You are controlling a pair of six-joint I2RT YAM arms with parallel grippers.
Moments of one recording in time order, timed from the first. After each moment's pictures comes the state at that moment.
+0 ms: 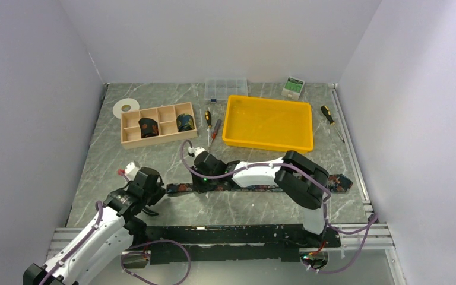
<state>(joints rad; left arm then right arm) -0.49 0.59 0.37 -0.72 -0.29 -1.19 1.09 1.90 1.07 0.04 -0.09 0.58</state>
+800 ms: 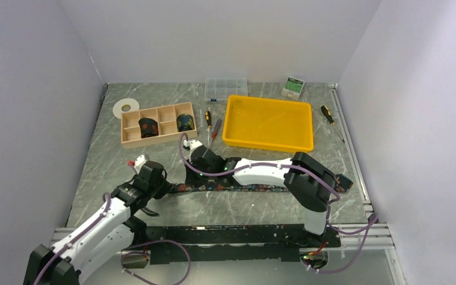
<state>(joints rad) -0.49 0.70 0.37 -0.52 -0.21 -1.09 1.11 1.85 1.15 0.01 -0.06 0.56</state>
